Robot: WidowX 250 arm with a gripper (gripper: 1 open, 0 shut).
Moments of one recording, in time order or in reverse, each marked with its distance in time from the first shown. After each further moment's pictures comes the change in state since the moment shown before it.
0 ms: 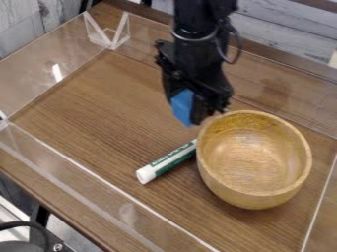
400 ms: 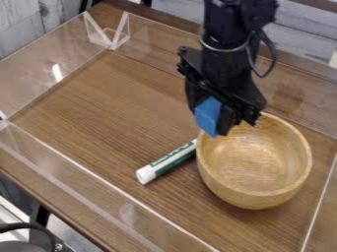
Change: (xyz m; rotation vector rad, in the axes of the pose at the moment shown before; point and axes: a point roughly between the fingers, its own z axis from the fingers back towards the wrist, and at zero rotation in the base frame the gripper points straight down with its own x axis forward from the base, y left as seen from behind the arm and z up) arm 0.004 -0.027 0.007 0.004 -0.029 0.027
